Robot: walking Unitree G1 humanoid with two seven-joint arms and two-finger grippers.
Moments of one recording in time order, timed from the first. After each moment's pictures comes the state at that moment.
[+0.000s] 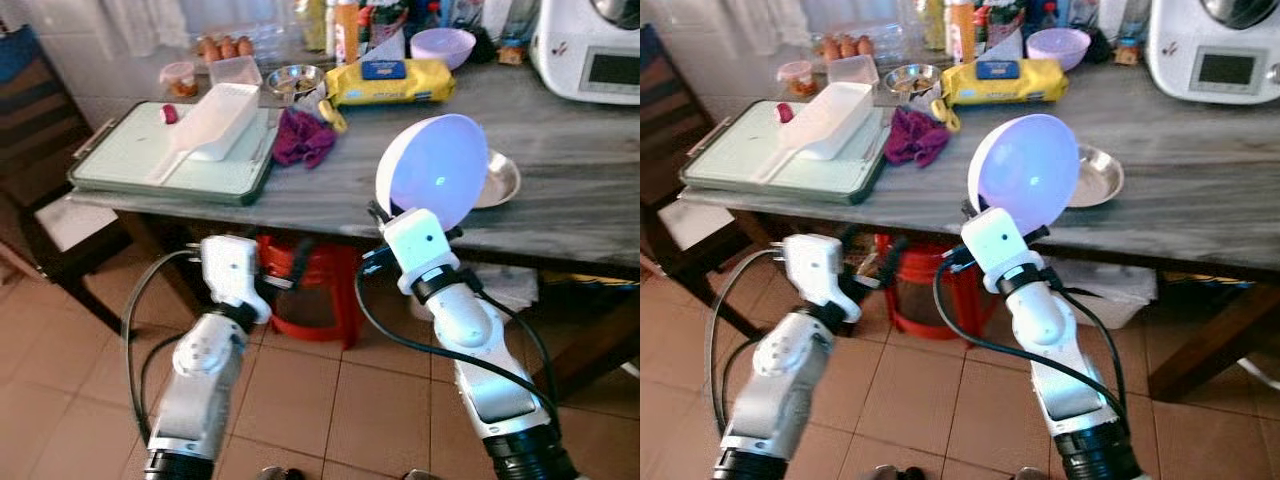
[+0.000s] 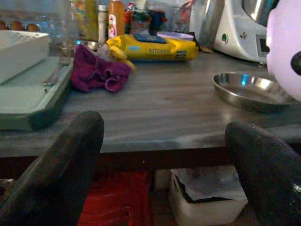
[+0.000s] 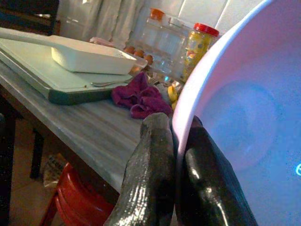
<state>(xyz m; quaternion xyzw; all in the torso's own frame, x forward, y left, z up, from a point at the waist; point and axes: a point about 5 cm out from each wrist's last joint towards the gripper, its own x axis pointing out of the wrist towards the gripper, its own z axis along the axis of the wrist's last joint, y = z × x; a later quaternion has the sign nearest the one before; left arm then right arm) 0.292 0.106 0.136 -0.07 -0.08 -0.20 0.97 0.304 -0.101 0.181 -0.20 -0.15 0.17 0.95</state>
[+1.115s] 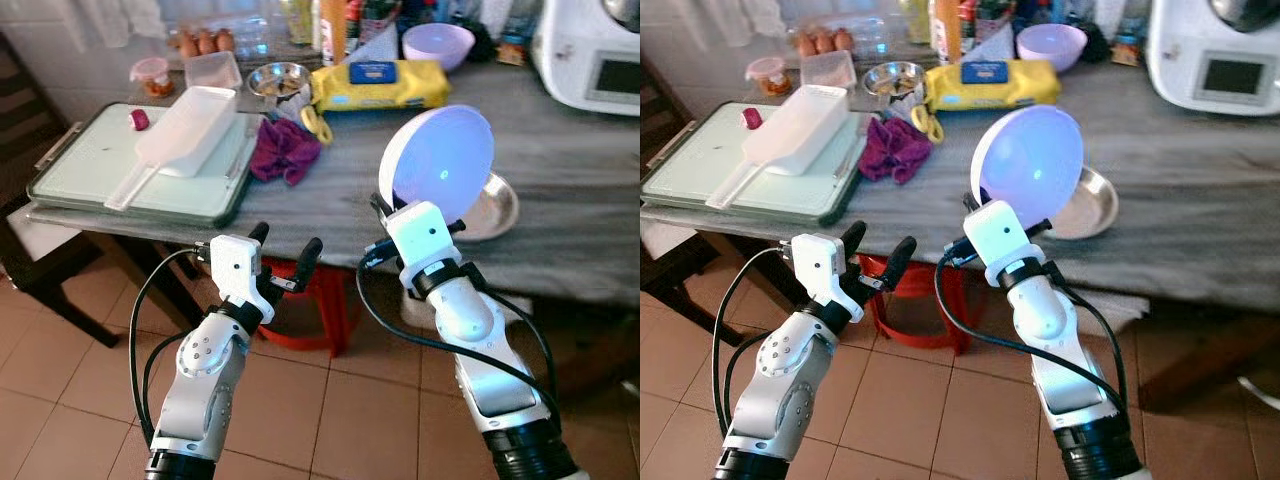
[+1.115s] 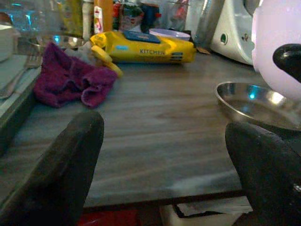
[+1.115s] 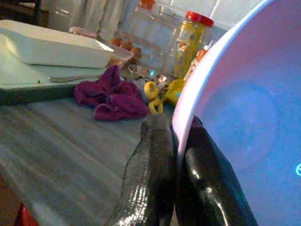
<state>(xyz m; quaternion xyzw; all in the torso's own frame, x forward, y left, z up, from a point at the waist) 0.291 0.103 0.139 -0.08 -0.09 -0.22 0.97 0.307 -0.101 0.188 -0.21 -0.16 0.17 0.95</state>
